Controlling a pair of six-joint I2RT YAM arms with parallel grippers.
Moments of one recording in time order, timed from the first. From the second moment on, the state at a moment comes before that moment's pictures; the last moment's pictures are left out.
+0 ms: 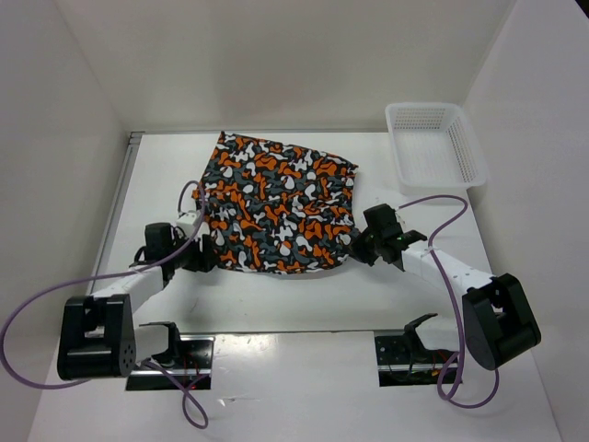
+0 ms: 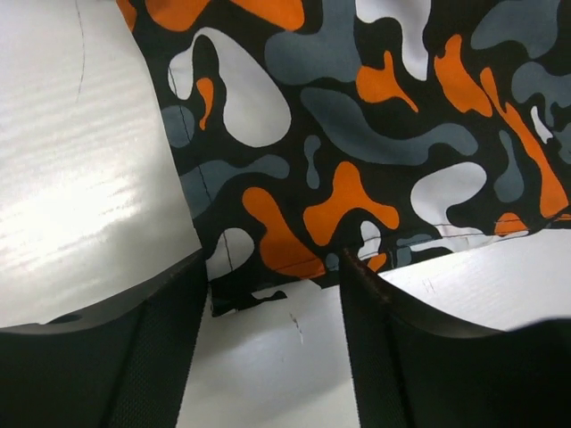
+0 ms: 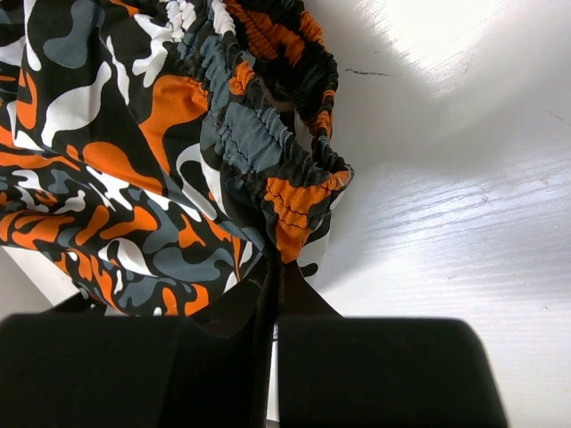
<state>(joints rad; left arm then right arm) 0.09 1.19 0.34 0.02 0.49 0.07 0.41 1.25 0.62 -0.33 0.01 1.16</state>
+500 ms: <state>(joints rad) 0.08 1.23 0.39 -0.06 0.49 0.07 0.41 1.25 0.62 -0.33 0.01 1.16</state>
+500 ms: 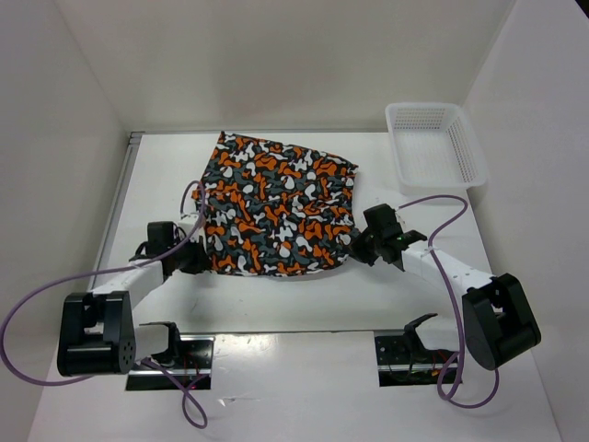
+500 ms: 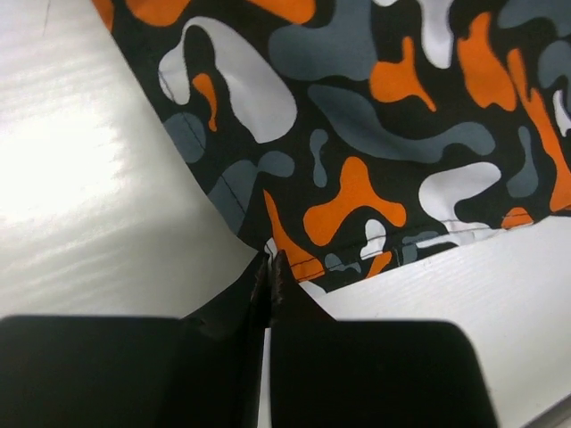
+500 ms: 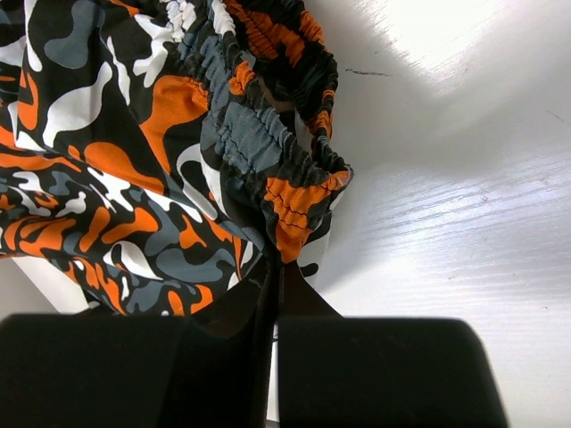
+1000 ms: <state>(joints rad) 0.10 1.24 0.85 -0.46 0.39 0.07 0.41 1.22 0.71 -0.36 0.02 1.06</state>
